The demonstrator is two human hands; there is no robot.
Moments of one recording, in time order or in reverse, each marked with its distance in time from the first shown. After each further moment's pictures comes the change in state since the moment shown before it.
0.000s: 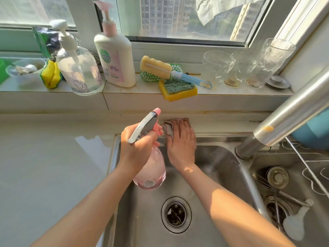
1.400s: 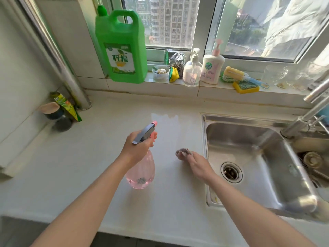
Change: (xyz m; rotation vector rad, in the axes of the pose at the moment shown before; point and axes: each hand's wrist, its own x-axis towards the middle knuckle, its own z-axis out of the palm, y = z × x) left_hand -0.194 0.084 -0.346 0.321 -0.020 -0.233; right_hand -0.241 -0.233 -0.066 0.487 -0.645 0.105
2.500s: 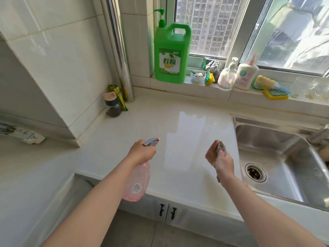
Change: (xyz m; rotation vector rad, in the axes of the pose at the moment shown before) left_hand -0.079 -0.078 -0.131 0.221 0.033 -0.338; right_hand -0.088 -0.097 0.064 0.516 0.461 0.291
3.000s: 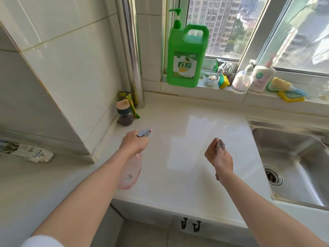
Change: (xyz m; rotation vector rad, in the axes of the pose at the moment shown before) left_hand 0.073 -0.010 -0.115 0.142 0.102 0.073; right_hand -0.015 -0.040 0.108 0.041 0.059 0.042
